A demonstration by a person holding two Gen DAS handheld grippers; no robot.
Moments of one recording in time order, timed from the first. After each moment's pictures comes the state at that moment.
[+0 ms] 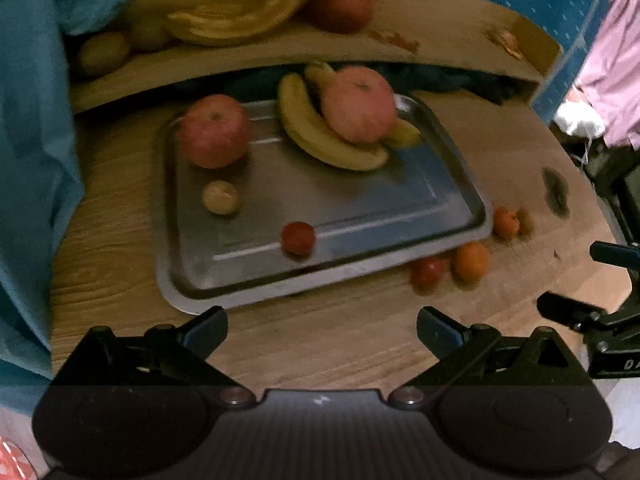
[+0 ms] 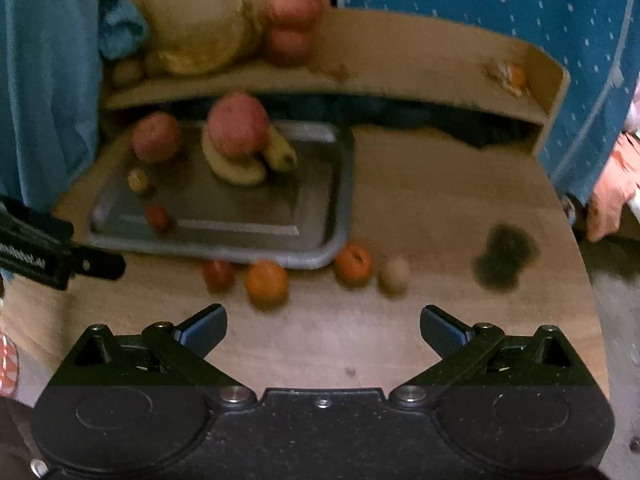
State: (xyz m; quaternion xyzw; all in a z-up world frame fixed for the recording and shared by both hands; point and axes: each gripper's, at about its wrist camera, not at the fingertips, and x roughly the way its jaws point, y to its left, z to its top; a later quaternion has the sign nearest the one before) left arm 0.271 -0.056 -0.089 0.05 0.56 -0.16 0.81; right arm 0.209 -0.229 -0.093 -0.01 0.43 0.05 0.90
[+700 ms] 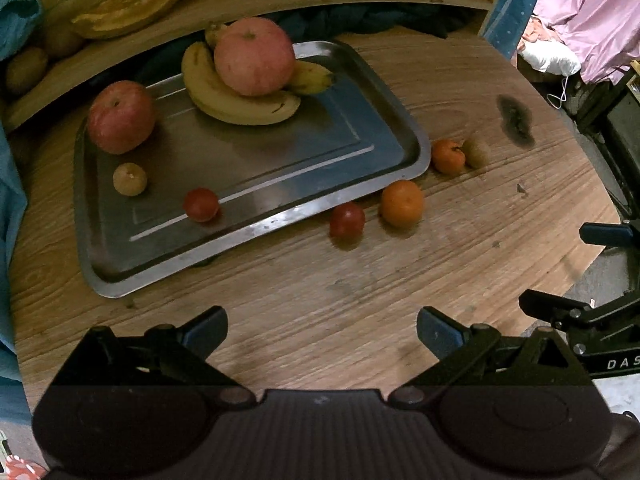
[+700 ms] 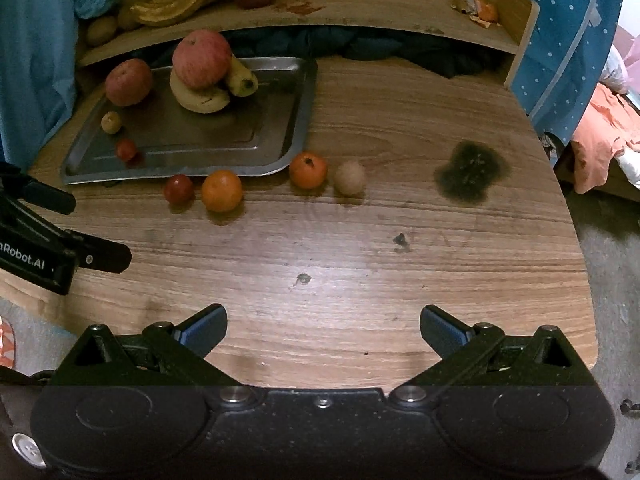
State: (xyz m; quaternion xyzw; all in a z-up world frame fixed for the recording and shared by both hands) left arm 0.247 -0.111 -0.101 0.11 0.59 -0.20 0.78; right arm 0.179 -0.257 -0.118 -0.01 0.48 0.03 0.88
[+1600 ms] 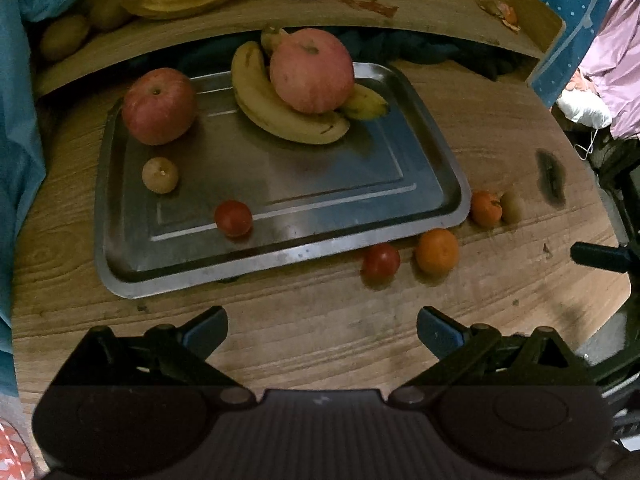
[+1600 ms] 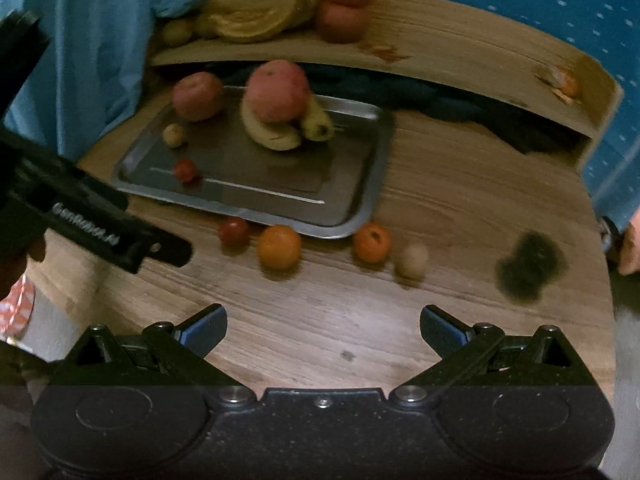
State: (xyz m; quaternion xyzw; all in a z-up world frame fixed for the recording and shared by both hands) left arm 0.272 -0.098 -0.106 0.04 0.59 -0.14 0.79; right arm 0.211 -0.233 -0.103 -0.06 0.44 0.15 0.89
